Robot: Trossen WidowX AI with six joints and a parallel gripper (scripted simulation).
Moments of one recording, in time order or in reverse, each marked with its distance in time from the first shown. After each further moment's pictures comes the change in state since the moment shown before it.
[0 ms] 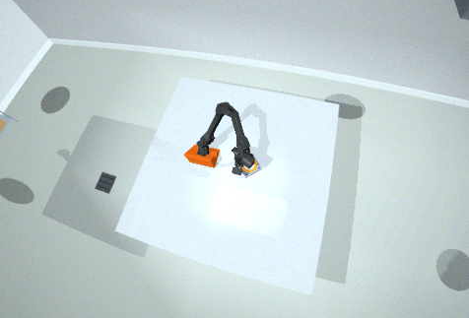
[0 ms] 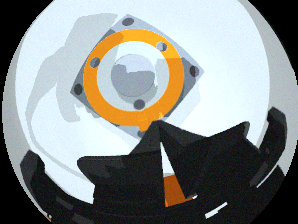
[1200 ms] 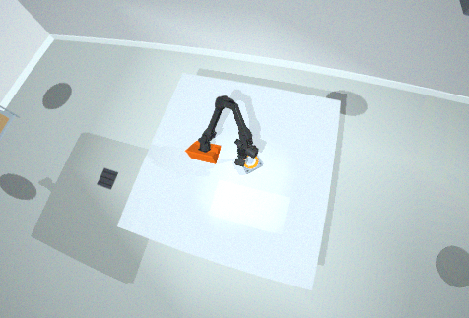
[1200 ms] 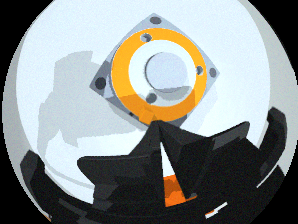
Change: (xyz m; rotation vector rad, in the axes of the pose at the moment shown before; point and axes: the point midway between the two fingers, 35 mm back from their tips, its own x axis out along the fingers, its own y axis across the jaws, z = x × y) arm -0.001 0.033 0.001 0.004 0.002 0.003
